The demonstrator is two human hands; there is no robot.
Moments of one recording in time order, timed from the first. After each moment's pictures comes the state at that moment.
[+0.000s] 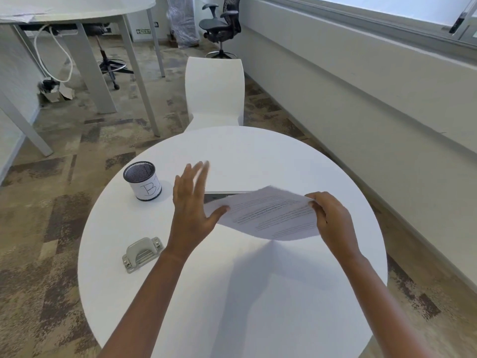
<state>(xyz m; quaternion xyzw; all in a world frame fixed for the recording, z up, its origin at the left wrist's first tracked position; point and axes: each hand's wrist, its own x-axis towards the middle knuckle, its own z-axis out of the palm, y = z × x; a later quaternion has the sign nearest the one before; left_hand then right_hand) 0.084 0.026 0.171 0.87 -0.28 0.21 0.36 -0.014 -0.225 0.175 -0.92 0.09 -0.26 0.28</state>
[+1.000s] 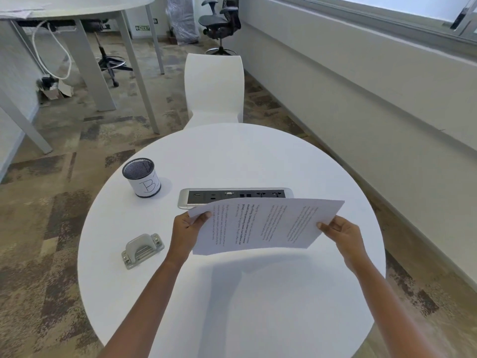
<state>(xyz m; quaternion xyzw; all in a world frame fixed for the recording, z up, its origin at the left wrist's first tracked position) 0.079 0.034 0.118 0.71 -0.03 -0.07 0.70 -0.038 -0.268 0.121 -0.72 0.26 -0.12 0.64</state>
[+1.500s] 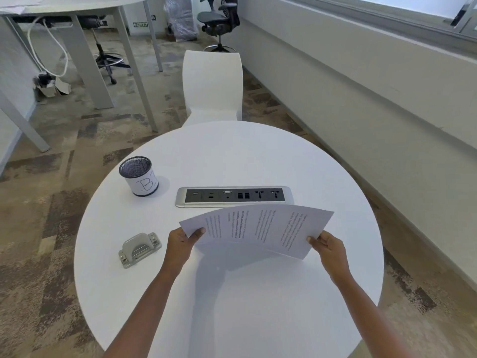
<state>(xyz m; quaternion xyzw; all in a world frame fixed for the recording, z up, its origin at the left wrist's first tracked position) 0.072 0.047 0.081 0.74 0.03 -0.09 0.66 -0.048 -0.246 0.085 -0.76 0.29 -0.11 0.57</state>
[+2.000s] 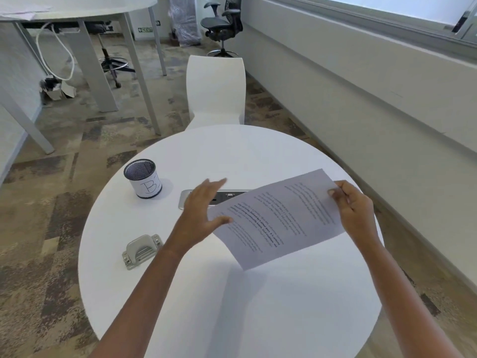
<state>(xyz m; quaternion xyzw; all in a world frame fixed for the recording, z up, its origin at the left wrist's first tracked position) 0.088 0.029 0.160 0.86 -0.30 -0.01 0.42 -0.016 -0.259 0.187 -0.87 0.15 -0.26 0.39</state>
